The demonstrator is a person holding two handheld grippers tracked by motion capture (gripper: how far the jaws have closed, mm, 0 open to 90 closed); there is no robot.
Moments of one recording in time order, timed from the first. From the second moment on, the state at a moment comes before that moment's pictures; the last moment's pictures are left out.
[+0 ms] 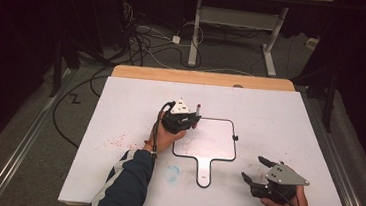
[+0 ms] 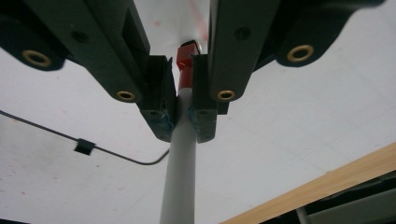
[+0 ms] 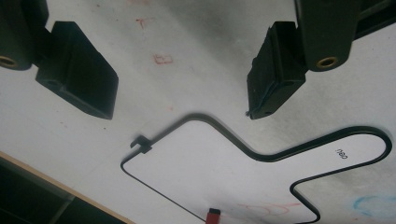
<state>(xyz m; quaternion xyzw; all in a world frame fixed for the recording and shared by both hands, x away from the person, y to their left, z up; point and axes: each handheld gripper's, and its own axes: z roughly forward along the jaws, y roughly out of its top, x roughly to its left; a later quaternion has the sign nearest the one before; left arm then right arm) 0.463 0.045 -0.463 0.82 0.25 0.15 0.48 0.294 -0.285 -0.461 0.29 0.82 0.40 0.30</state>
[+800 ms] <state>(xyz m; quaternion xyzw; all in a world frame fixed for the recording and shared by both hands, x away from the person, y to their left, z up) 0.470 0.073 -0.461 0.82 0.29 0.19 0.45 0.296 -0.283 -0.463 0.28 0.83 0.39 0.29</state>
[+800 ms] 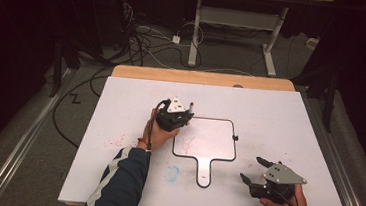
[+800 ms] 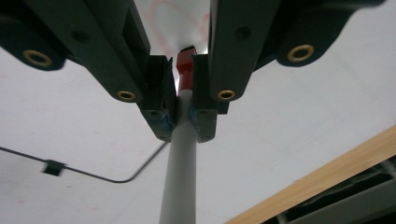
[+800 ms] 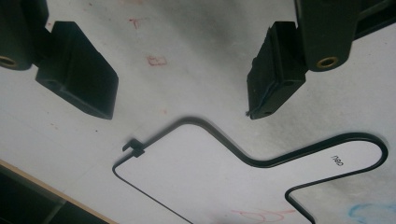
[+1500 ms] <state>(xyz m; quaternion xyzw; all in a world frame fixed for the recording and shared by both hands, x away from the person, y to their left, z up) 0.463 0.093 -0.462 0.82 0.29 0.17 0.46 0.296 -0.278 -0.465 0.27 0.84 0.38 0.28</state>
